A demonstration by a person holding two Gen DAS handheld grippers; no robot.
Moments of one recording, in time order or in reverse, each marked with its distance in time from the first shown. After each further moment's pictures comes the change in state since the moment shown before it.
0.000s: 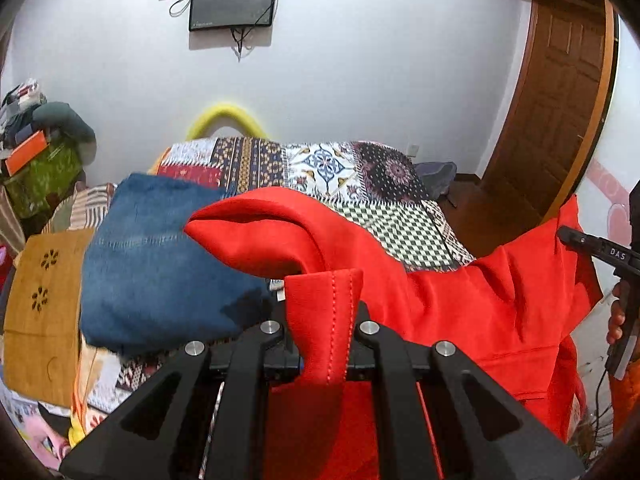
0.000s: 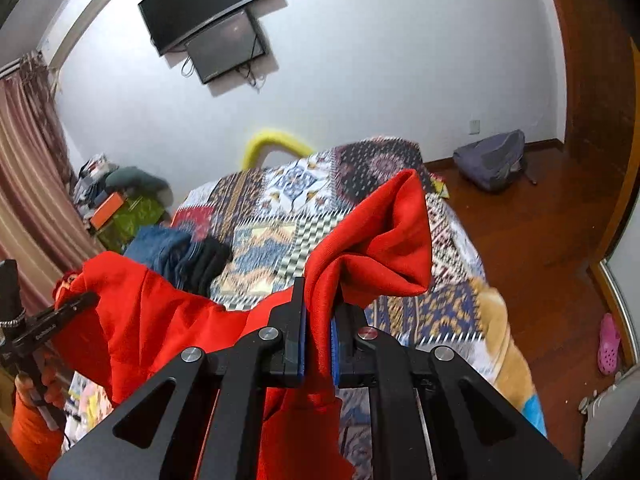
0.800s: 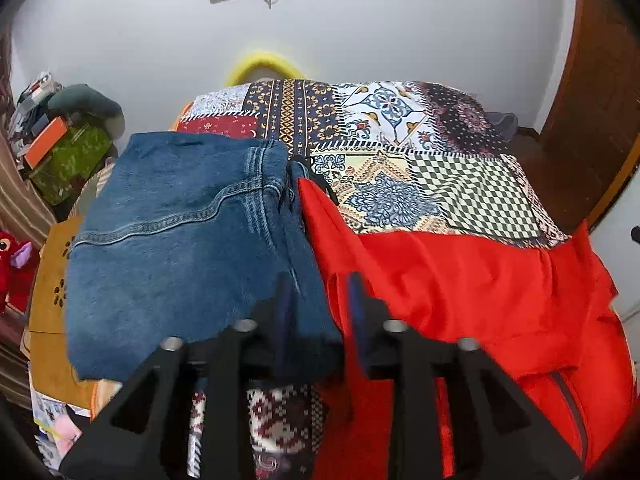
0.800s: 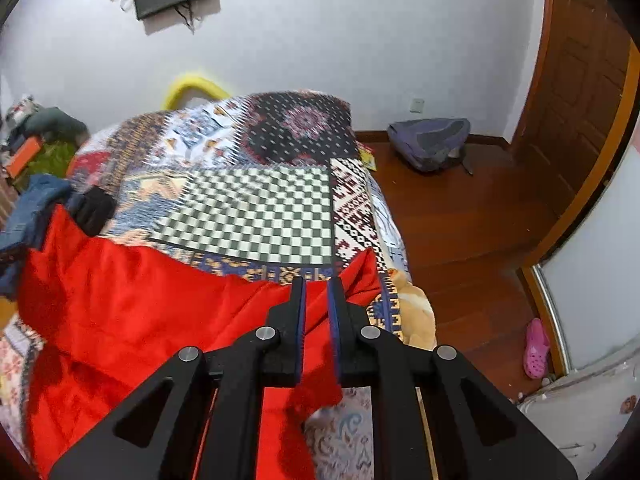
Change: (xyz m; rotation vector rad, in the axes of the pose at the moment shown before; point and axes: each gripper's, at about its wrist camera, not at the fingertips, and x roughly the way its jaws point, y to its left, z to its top) left arm 0.105 0.029 -0.002 0.029 0.182 0.202; right arm 0.046 -0.041 -0.005 -0.108 0.141 -0.269
